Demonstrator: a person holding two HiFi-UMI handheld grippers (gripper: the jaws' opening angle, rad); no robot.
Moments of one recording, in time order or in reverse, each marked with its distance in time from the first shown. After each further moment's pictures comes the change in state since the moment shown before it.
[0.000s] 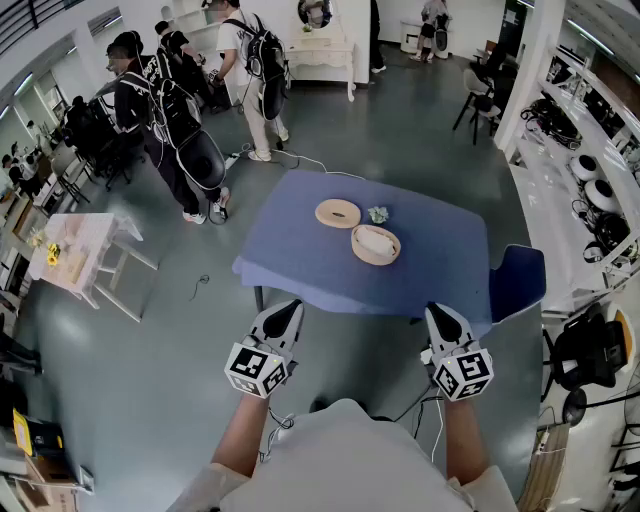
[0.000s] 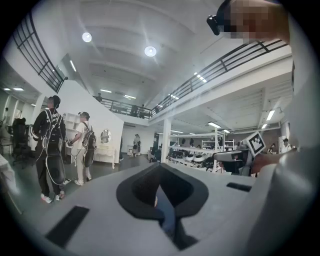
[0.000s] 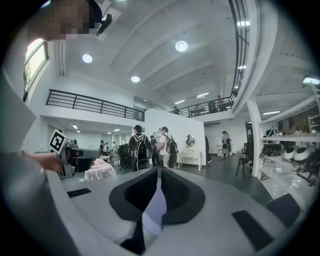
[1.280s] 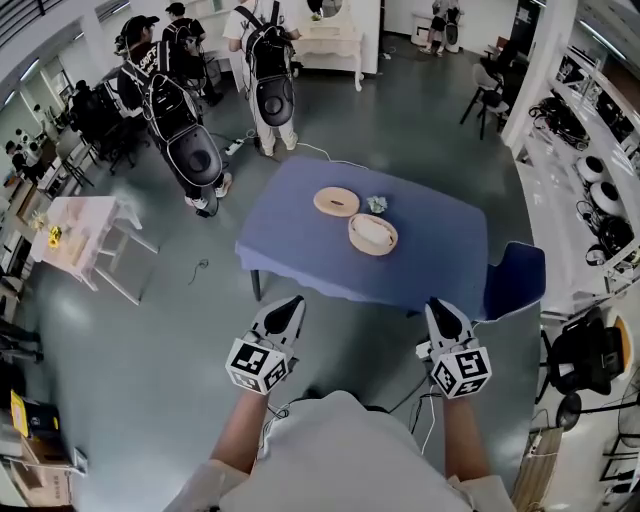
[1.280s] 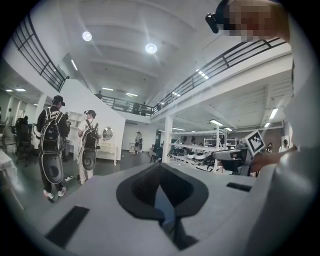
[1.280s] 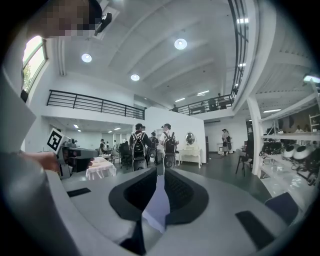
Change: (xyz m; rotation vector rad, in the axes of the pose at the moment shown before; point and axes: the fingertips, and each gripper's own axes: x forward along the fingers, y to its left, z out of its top) left arm 0.013 -0.038 -0.020 -0.021 0.037 0.035; right arm -0.019 -0.031 -0.014 0.009 0.021 0.008
